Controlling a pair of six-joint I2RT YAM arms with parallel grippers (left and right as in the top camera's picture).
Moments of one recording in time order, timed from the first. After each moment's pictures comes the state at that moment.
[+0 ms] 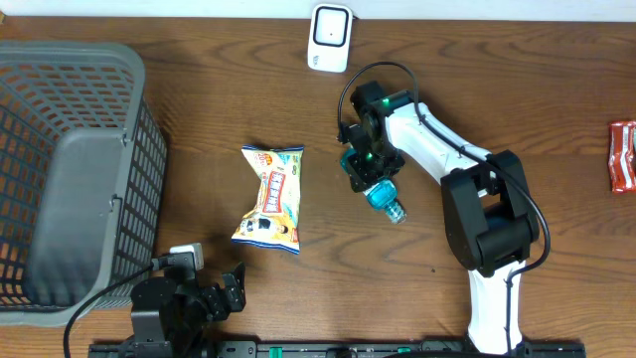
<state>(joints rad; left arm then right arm) 0.00 0.05 0.32 -1.03 0.23 -0.25 0.43 2.18 1.60 -1.04 -0.20 -0.12</state>
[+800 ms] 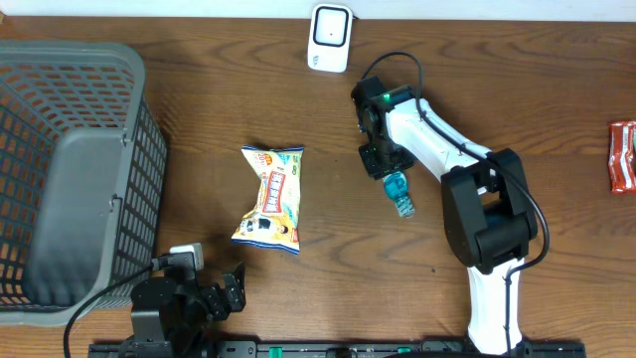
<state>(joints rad) 0.00 0.05 0.32 -1.03 0.23 -0.25 0.42 2.20 1.64 -1.06 0.12 0.12</state>
